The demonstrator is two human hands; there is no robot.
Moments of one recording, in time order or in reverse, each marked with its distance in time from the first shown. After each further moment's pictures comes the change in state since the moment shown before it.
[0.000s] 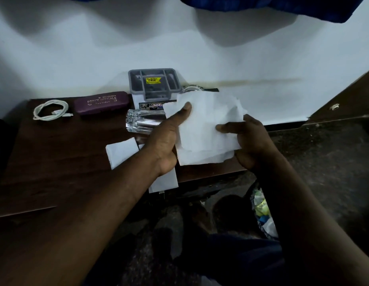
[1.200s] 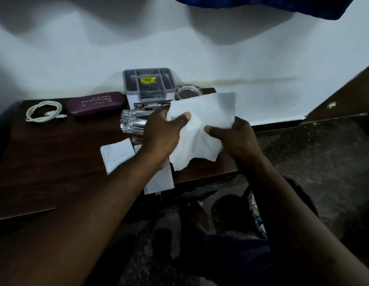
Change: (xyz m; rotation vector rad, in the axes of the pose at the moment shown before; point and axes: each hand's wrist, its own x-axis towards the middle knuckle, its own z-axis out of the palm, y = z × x) left_hand 0.013 -0.002 0.001 0.581 0.329 0.486; right_hand 0.017 0.022 -0.003 -0.461 0.090 -0.160
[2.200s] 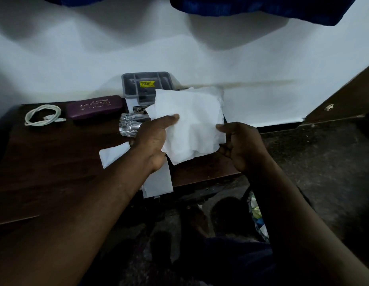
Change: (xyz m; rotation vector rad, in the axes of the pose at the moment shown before) left_hand 0.009 0.005 -0.008 -0.488 -0.028 -0.446; right_hand -0.006 -0.019 -0.004 0.397 0.046 0.312
